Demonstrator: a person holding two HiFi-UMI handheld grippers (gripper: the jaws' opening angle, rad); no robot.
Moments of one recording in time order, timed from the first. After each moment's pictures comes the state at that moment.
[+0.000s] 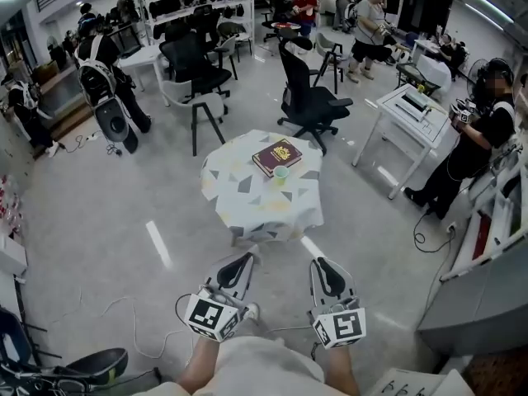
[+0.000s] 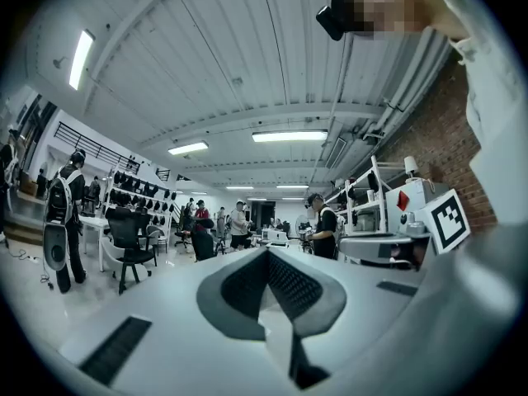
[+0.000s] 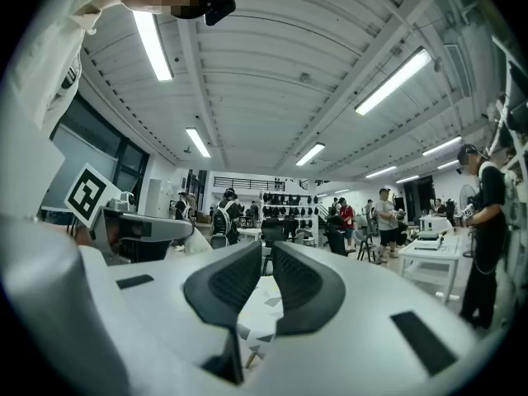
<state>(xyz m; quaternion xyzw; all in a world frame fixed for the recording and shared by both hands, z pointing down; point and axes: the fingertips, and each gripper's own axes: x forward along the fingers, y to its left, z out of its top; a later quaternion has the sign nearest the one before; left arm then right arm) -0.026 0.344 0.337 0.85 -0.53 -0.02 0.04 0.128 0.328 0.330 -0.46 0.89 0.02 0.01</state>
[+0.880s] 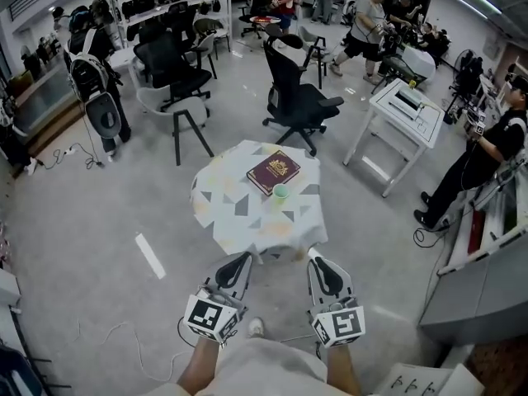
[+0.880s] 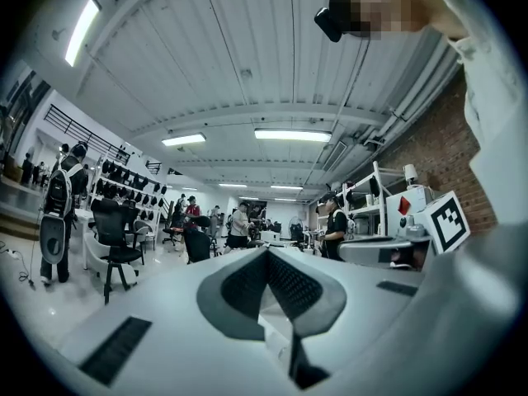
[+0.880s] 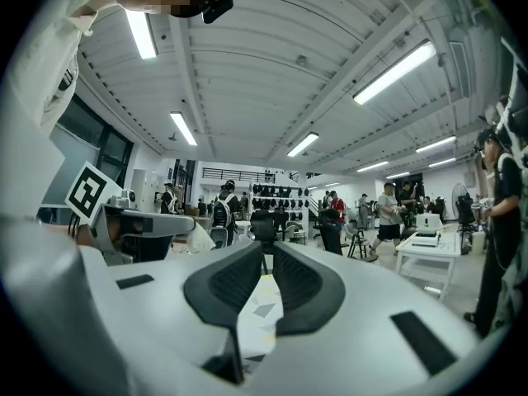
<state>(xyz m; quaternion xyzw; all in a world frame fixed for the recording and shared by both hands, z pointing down) -0.097 0.211 0.343 0.87 -0.49 -0.03 0.05 0.056 0.209 0.343 -0.49 0.87 0.00 -0.02</state>
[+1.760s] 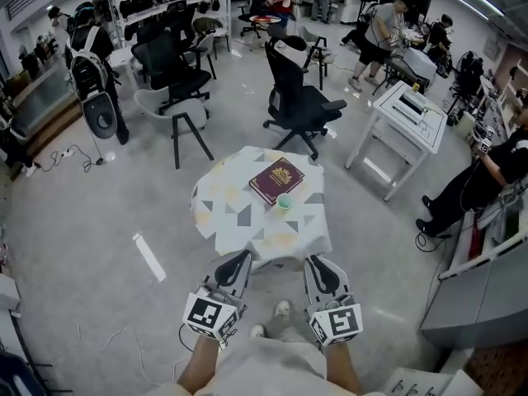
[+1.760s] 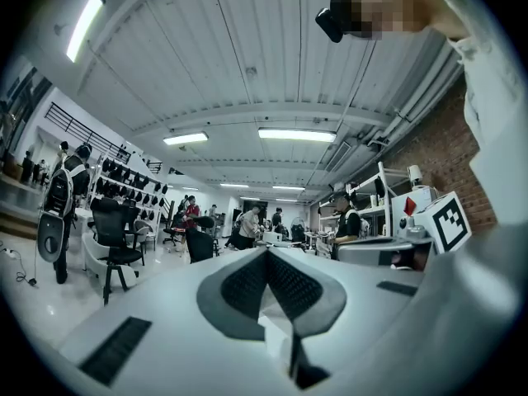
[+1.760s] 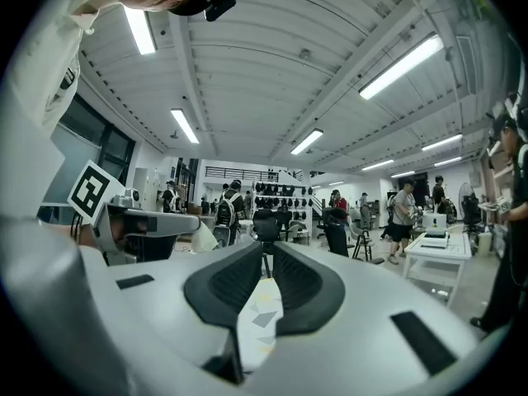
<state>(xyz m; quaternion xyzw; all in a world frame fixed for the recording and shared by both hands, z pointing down) -0.123 0.155 0.346 0.87 -0.49 -0.04 0.05 0.021 0.154 0.346 -0.48 0.88 0.01 -0.03</state>
